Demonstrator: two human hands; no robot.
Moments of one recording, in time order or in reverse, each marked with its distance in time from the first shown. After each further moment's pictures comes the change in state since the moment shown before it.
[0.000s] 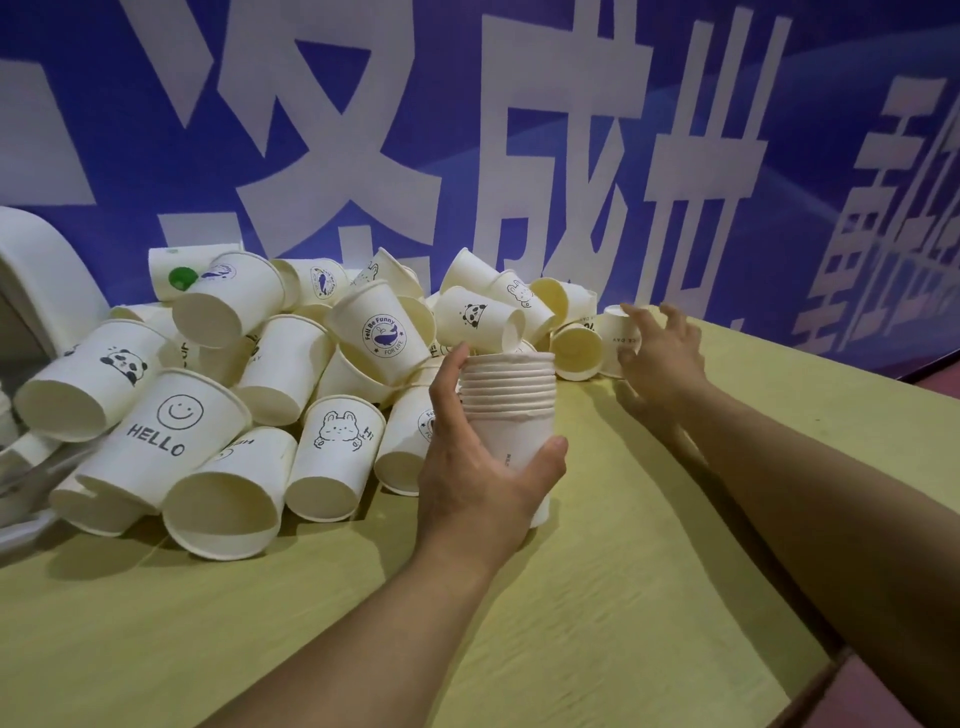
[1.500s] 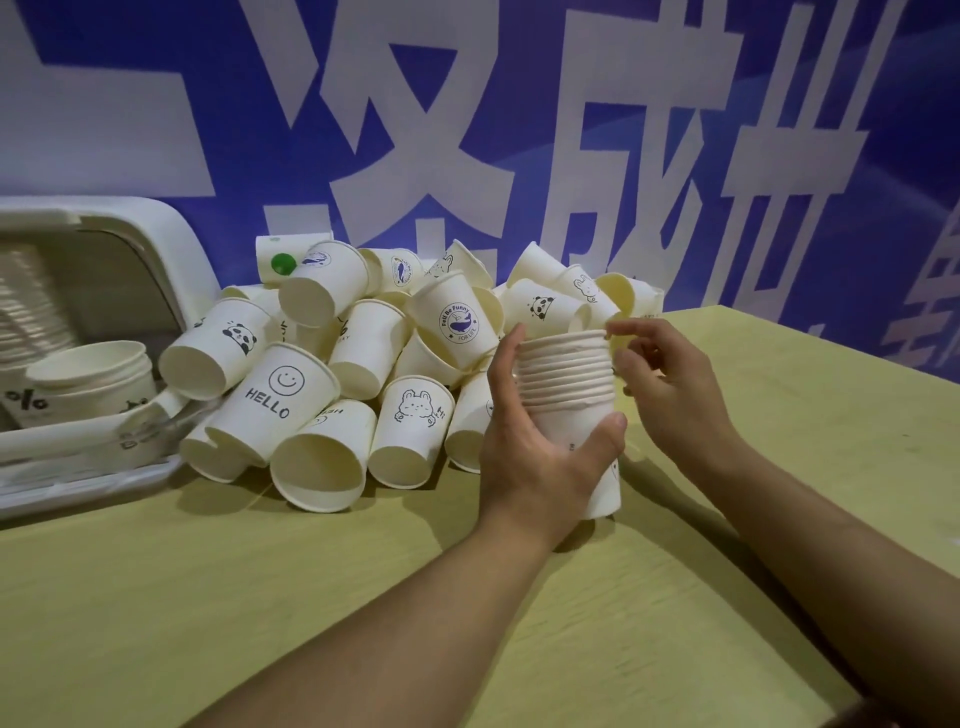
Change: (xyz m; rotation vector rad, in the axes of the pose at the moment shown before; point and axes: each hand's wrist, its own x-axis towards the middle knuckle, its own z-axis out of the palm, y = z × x) left_hand -0.003 0.007 -0.008 -0.115 0.046 0.067; right_hand -0.103 -0.074 -0.011 0.740 -0.035 -0.310
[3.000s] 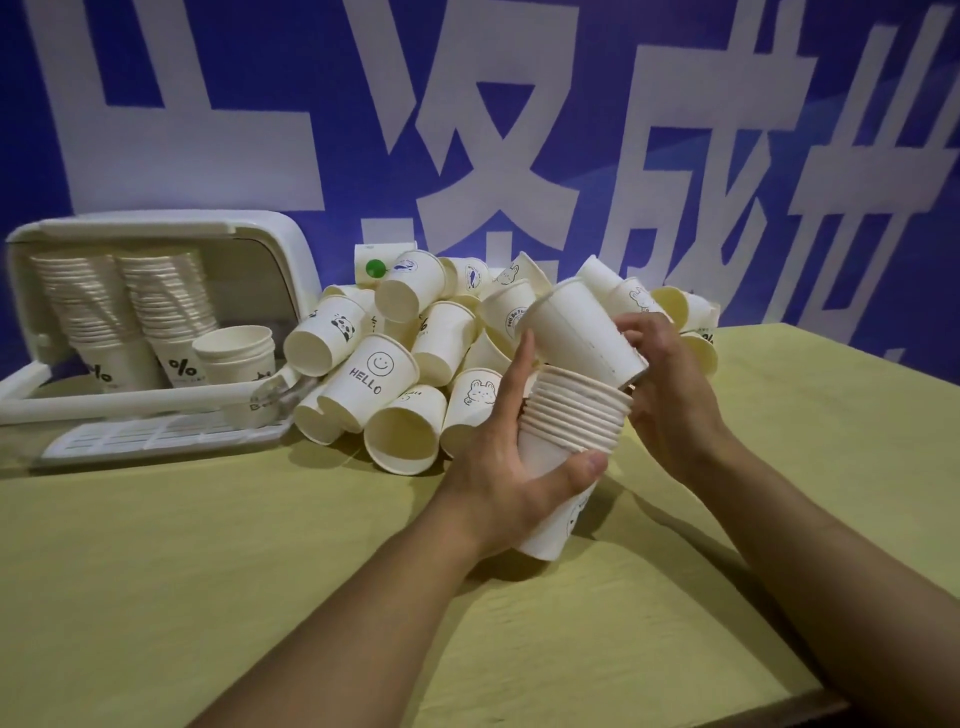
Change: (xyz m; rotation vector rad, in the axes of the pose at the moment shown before) left_hand -0.027 0.028 -0.089 0.211 -0.282 -0.038; right_hand -0.021 -0.057 0.028 0.603 -0.253 0.131
